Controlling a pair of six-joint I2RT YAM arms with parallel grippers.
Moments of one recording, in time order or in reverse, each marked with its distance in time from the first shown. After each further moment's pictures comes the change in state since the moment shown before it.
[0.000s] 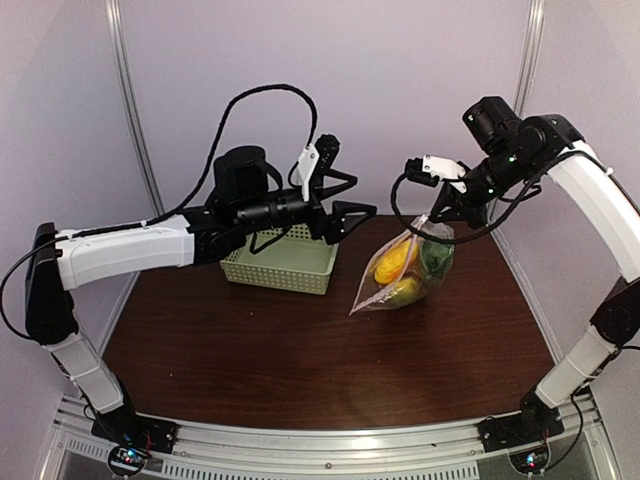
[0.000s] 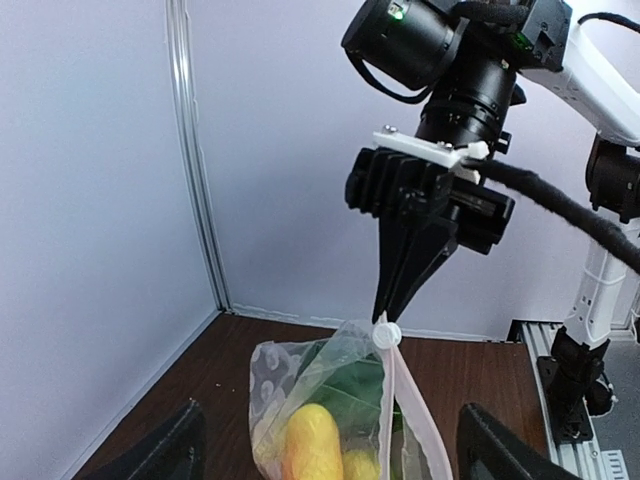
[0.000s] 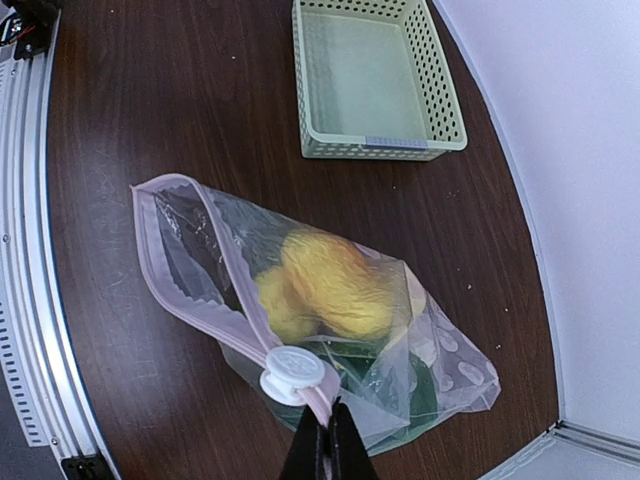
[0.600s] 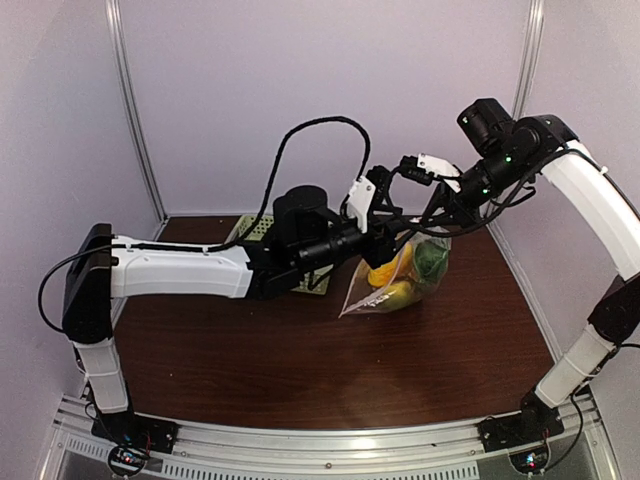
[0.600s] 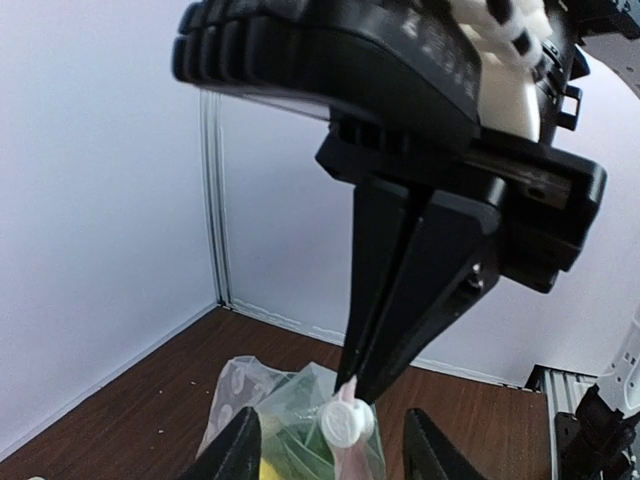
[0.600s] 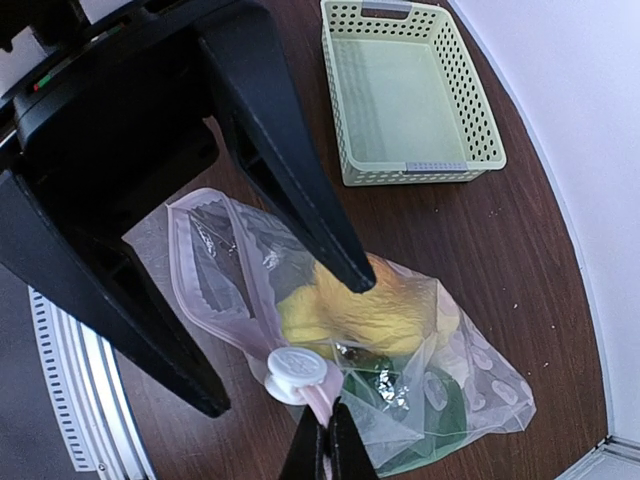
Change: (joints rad) left arm -0.195 0.221 0.062 0.205 -0.324 -0.101; right arm 0.025 0.019 0.001 -0.002 -0.123 0.092
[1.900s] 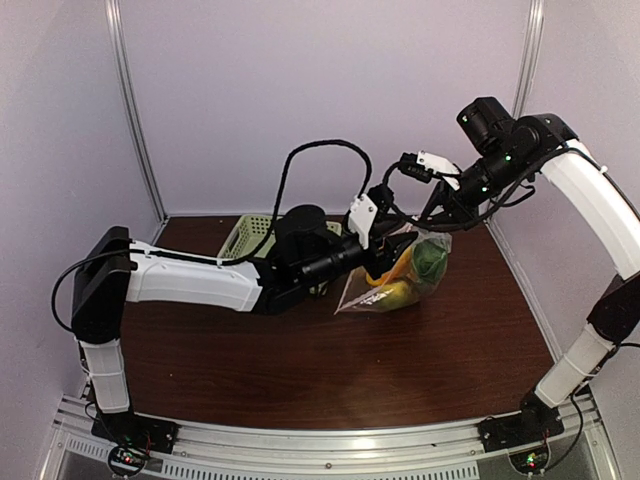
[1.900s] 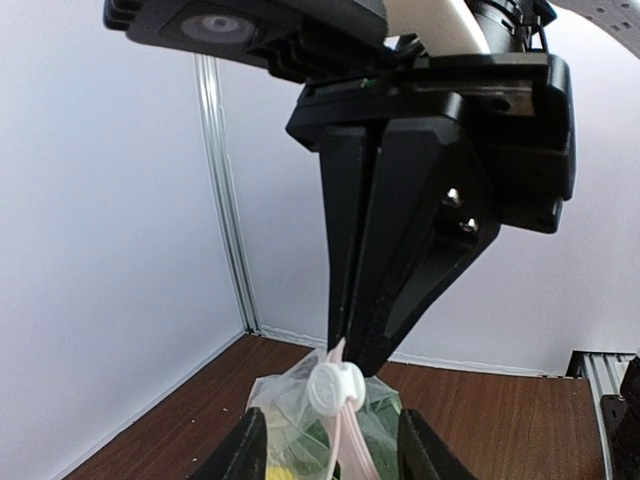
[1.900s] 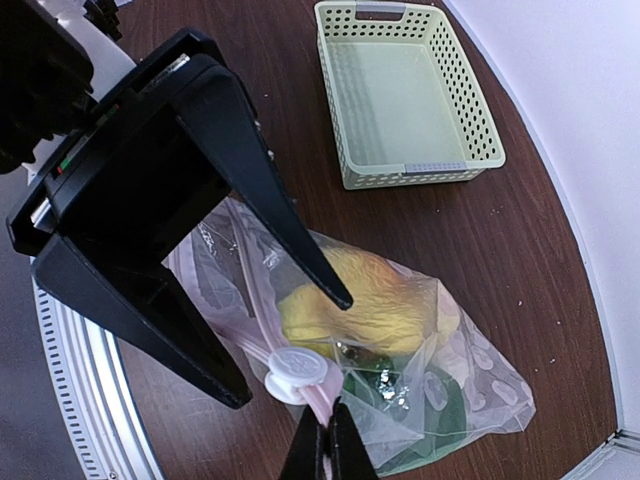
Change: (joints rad) left arm -0.006 0.053 -0.069 0.199 -0.040 0.140; right arm 0.000 0.007 0.013 -0.001 -0.007 0.045
